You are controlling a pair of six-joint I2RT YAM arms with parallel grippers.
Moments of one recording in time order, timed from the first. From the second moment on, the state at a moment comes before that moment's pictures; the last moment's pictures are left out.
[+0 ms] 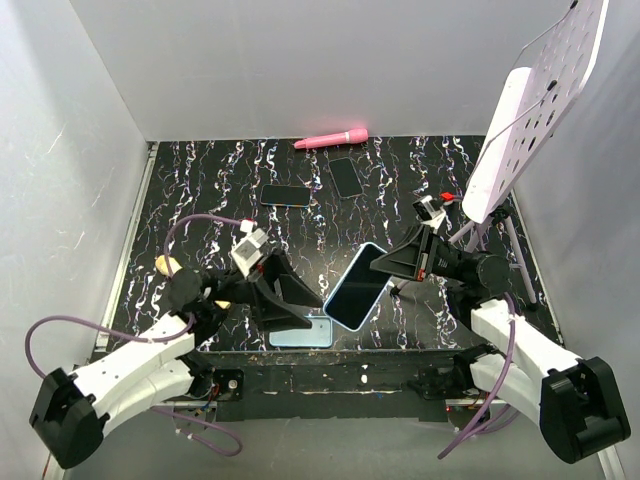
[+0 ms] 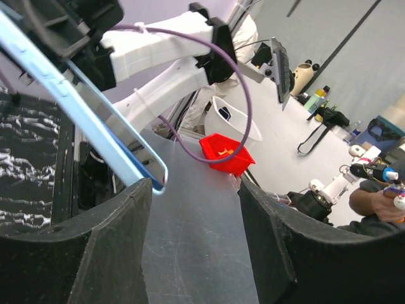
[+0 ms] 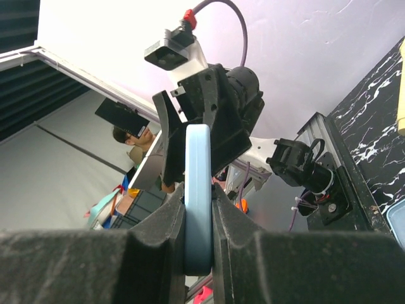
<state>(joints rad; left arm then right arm) -0.71 0.79 0.44 0.95 1.00 -1.02 0.40 0.94 0.38 1.19 -0.98 1.67</state>
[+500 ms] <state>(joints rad) -0.72 0.80 0.47 0.69 0.96 -0.90 0.39 0.90 0.38 1.19 -0.98 1.67</state>
